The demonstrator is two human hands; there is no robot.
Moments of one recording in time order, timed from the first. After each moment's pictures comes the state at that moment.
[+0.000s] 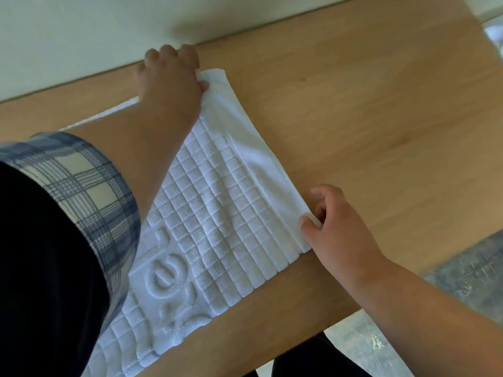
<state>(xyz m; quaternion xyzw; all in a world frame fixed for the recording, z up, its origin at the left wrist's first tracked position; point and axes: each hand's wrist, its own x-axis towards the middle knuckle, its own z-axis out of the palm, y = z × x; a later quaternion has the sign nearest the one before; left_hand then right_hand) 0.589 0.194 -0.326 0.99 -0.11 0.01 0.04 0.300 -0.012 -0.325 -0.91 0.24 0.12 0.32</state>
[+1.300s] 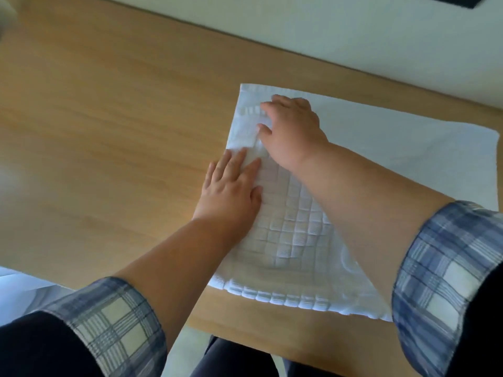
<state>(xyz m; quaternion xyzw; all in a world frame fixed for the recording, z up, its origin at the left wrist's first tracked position) 0.303 0.476 -0.352 0.97 0.13 -0.07 0.21 0.461 0.391 -0.328 -0.94 -0.29 0.13 0.13</state>
